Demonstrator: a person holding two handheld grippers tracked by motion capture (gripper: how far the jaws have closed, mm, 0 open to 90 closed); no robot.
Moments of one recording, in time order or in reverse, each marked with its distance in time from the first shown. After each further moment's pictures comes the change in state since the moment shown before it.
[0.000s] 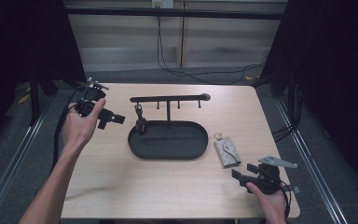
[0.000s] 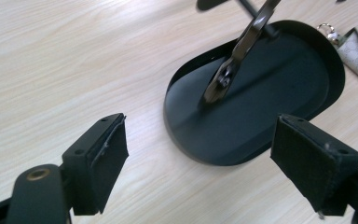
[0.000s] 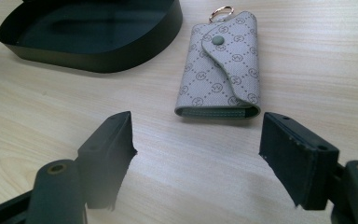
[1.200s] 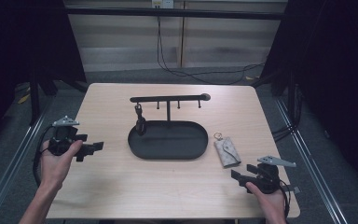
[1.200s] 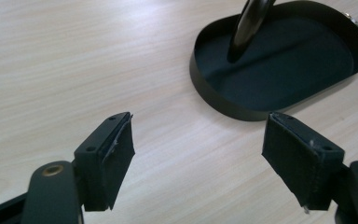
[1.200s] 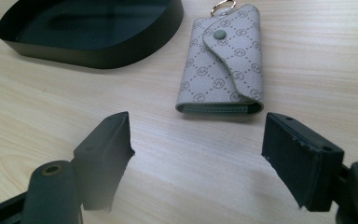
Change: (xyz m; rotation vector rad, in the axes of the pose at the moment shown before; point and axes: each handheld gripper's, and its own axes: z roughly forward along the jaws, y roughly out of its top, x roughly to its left) left arm 0.016 -0.119 -0.004 -0.184 0.036 -0.053; right arm 0.000 0.001 0.003 0.027 0.007 0.002
